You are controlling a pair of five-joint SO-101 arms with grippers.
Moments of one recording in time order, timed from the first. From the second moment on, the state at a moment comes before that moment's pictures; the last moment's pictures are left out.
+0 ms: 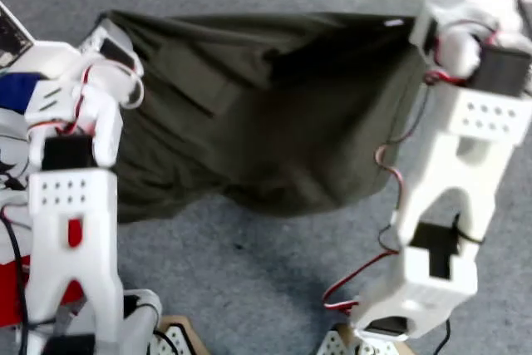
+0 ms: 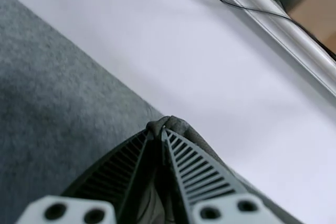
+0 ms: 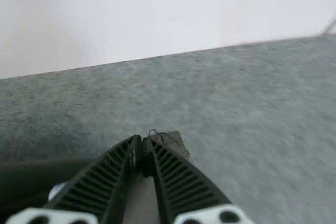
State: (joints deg) left arm -12.8 -31.6 27.6 25.0 37.6; right arm 4.9 10.1 -50.8 80.3 0.0
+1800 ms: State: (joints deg) left arm -17.2 -21.1 22.6 53.0 39.4; right arm -5.0 21.5 -49.8 95.3 11.2
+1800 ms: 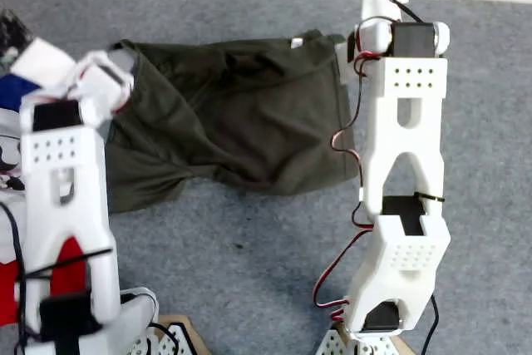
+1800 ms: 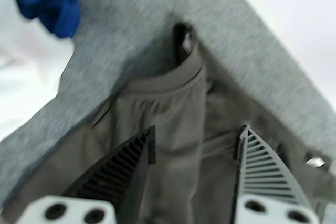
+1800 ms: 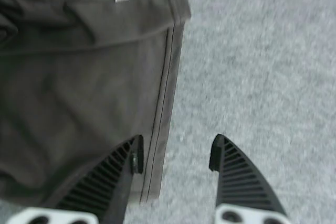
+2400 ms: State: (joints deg) left arm -16.9 -28.8 53.1 40.7 36.6; right arm -2.7 14.5 -32.5 97.2 18.5
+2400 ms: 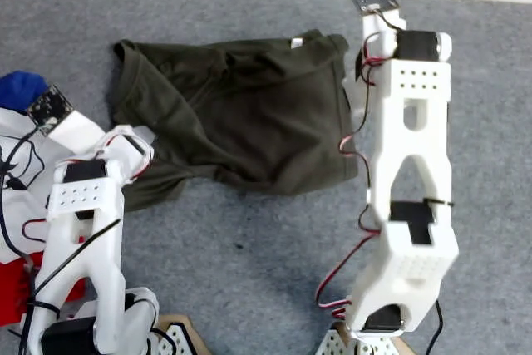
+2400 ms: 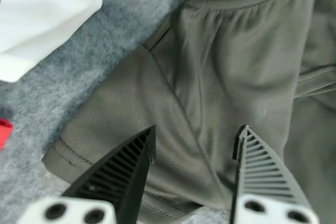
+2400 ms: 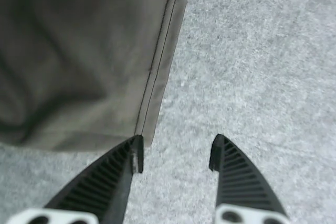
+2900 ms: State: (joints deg) left arm -16.9 -28.8 56.8 37.8 36.3; right arm -4.9 -20.1 32.5 61.1 18.3
